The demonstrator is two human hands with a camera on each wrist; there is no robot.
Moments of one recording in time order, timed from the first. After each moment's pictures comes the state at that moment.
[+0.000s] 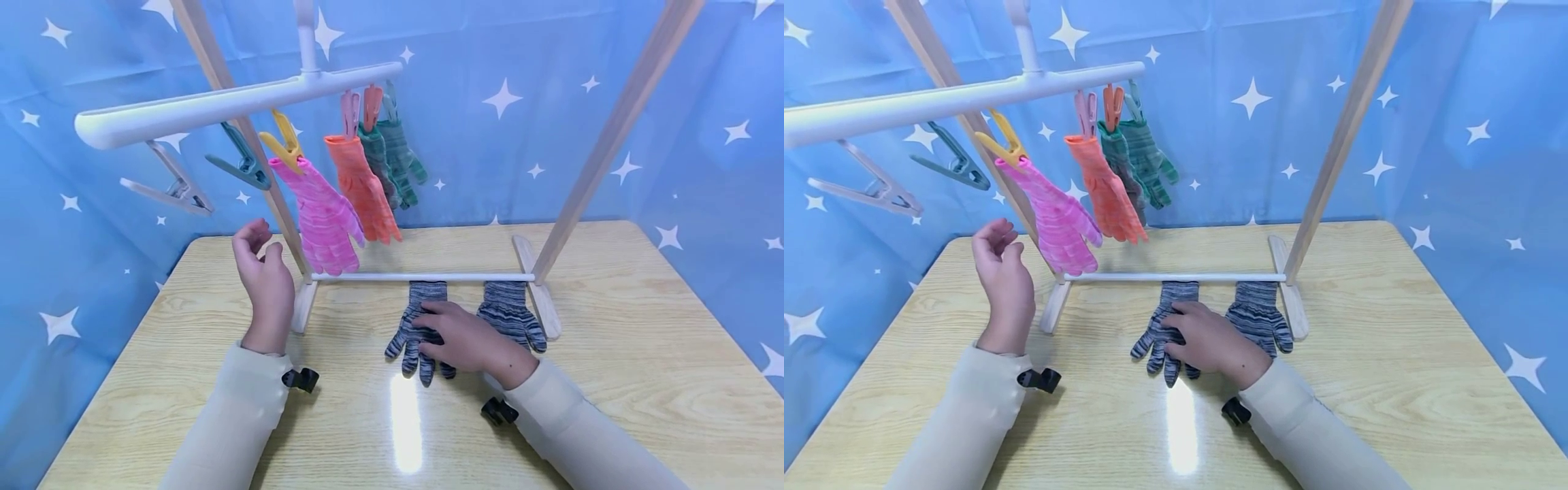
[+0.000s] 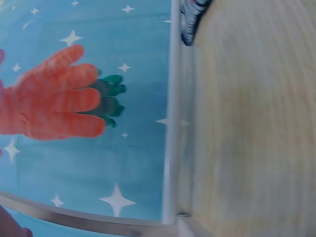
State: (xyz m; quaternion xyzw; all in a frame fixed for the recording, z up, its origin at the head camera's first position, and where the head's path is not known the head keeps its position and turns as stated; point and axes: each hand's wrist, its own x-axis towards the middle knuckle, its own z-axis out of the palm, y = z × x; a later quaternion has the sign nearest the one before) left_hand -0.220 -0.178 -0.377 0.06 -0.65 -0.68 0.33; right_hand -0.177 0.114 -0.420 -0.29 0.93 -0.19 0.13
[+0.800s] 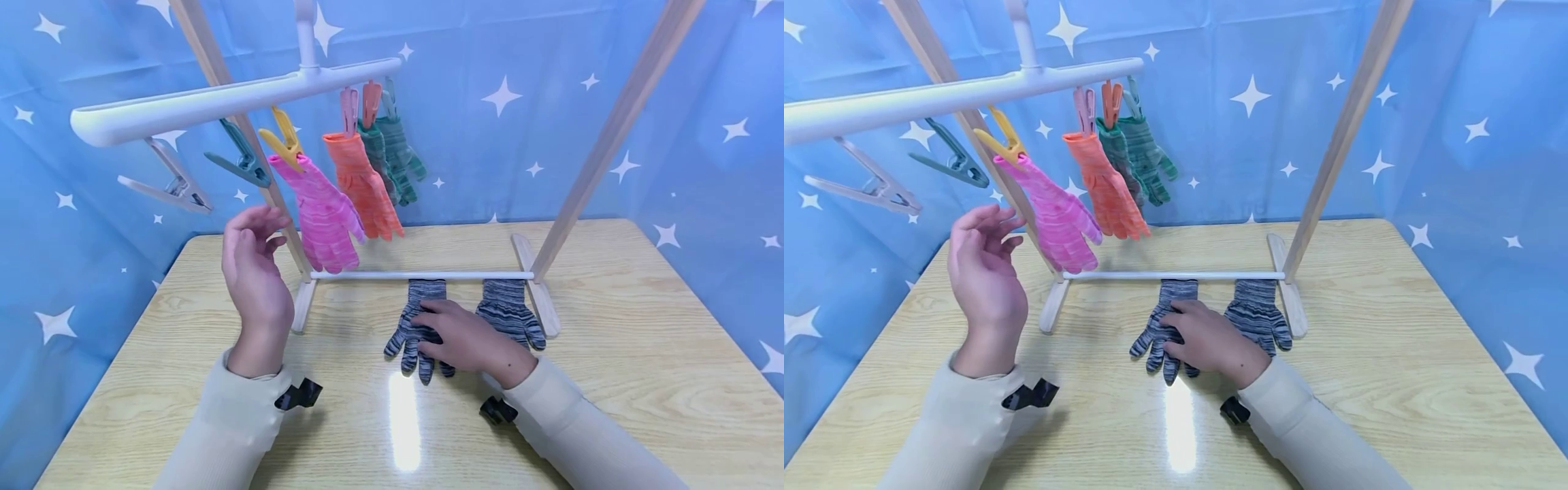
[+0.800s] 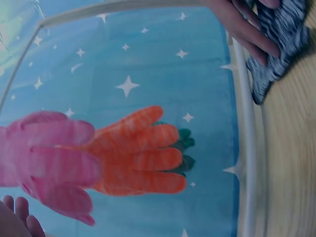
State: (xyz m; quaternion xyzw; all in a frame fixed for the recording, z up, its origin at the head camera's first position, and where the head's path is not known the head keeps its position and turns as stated) left_hand -0.181 -0.155 -0.334 -0.11 -0.52 -0.76 0.36; right_hand -0.175 0.113 -0.422 -0.29 0.93 -0.18 0.13
